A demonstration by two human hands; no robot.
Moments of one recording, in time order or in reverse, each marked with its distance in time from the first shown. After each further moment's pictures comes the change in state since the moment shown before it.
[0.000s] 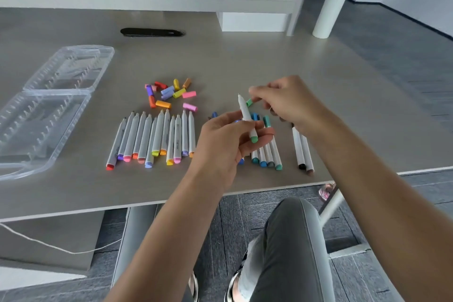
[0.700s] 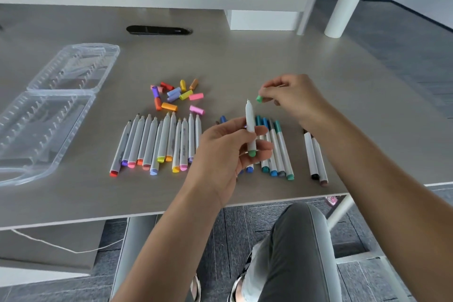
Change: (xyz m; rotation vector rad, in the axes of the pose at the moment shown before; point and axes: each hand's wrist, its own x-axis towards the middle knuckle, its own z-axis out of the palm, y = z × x) left_hand 0.000 0.005 -0.016 0.042 -0.017 0.002; right_hand 0.041 0.012 0.013 0.134 0.034 0.010
